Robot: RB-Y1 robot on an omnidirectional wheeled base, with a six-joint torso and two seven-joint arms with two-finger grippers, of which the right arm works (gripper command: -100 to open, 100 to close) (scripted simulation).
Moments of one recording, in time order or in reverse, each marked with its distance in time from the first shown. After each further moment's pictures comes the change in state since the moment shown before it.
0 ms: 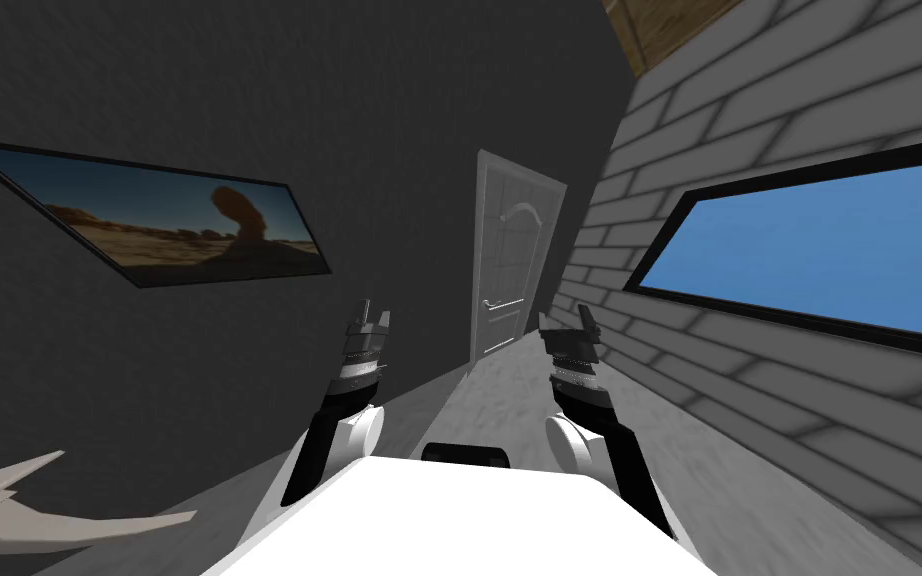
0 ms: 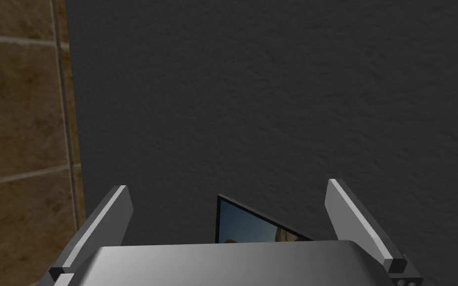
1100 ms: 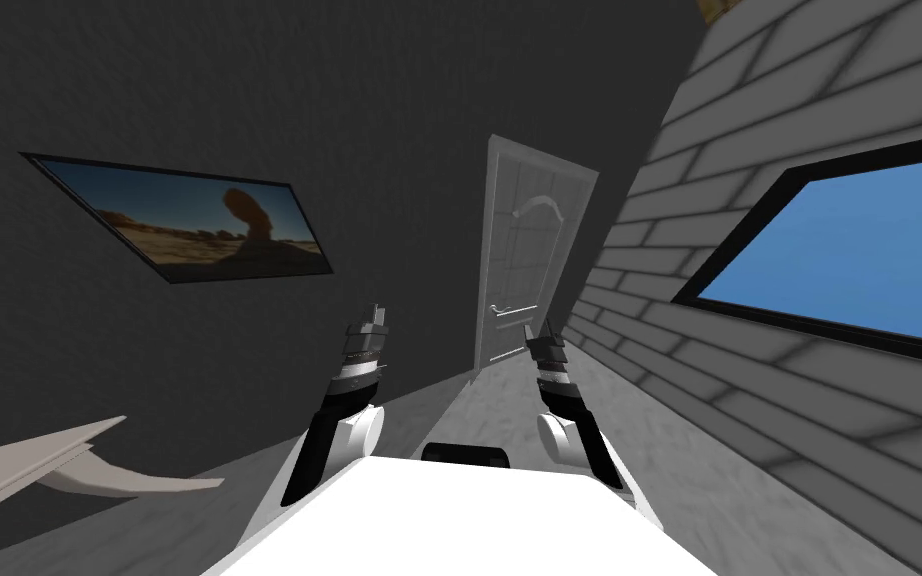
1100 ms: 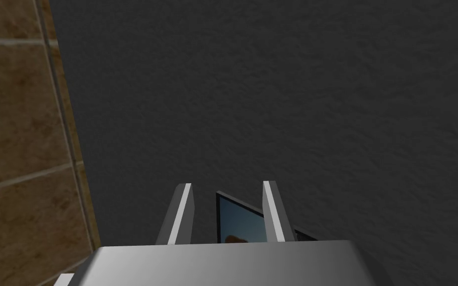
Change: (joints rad) arm -0.085 -0.086 -0.008 0.281 0.008 -0.052 -0.004
